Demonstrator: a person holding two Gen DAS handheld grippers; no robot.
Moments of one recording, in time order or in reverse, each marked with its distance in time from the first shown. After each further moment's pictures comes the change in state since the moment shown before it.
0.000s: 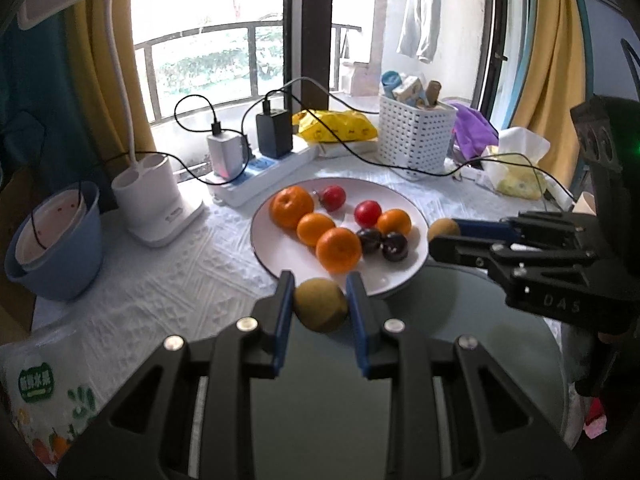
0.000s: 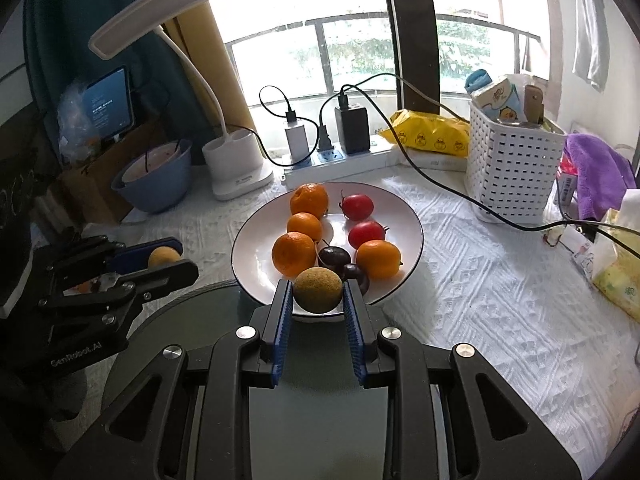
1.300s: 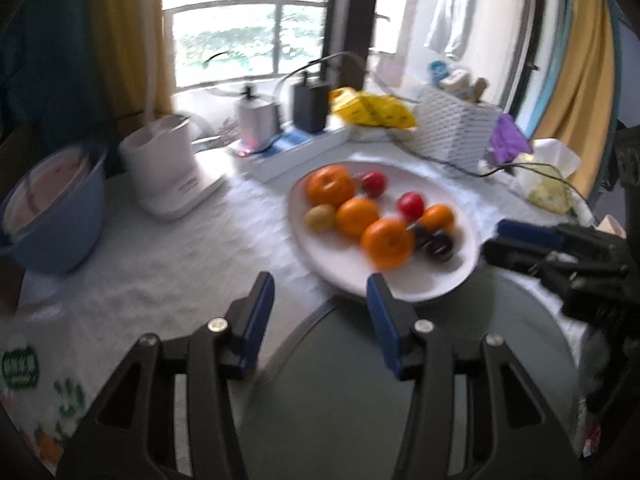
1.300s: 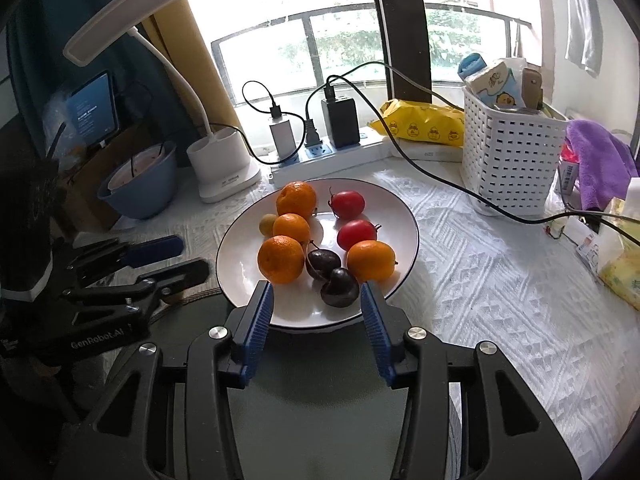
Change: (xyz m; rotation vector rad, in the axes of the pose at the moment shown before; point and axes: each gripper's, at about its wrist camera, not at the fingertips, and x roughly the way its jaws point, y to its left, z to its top) left arm 0.026 0.041 -0.007 -0.111 0.078 0.025; right arm 0.014 -0.011 0.005 0.049 0.023 -0.011
